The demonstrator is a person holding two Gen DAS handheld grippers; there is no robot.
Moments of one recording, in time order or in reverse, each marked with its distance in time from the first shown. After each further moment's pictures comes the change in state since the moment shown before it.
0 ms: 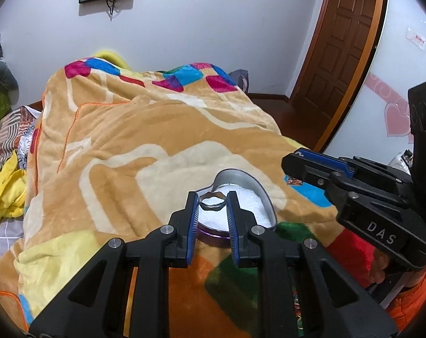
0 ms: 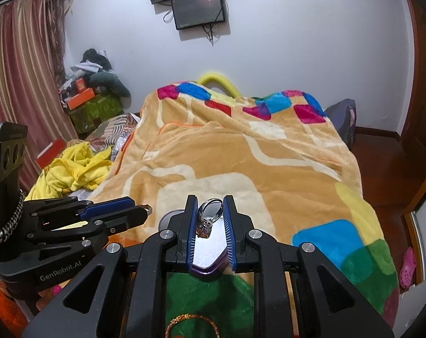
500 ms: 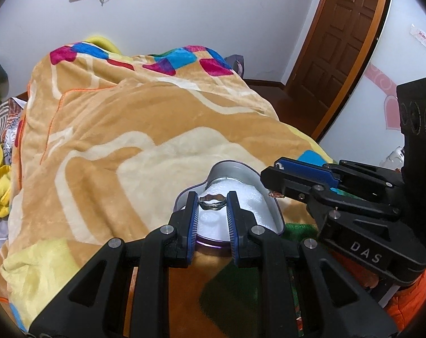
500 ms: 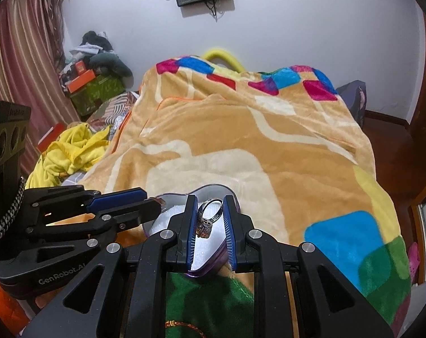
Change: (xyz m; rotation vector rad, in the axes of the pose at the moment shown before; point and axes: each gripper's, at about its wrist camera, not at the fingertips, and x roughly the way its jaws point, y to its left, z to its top) left arm 0.035 0.002 0.003 -0.005 0.079 -0.044; right arm 0.031 -0.012 -0.004 -0.006 0.117 0.043
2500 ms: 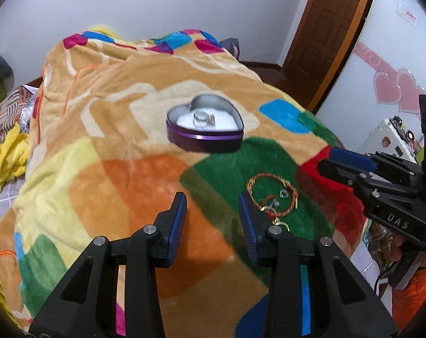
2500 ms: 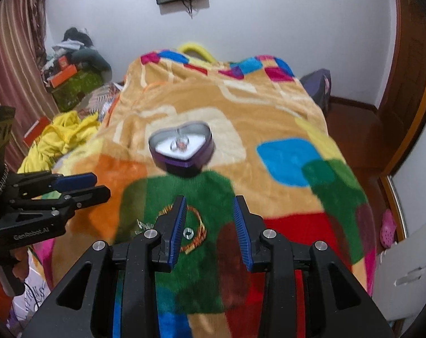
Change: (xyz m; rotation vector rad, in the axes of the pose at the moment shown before) left arm -0.073 -0.032 -0.085 0.030 0.081 0.024; right arm -0.082 0.018 -0.080 0.059 0.049 -0.161
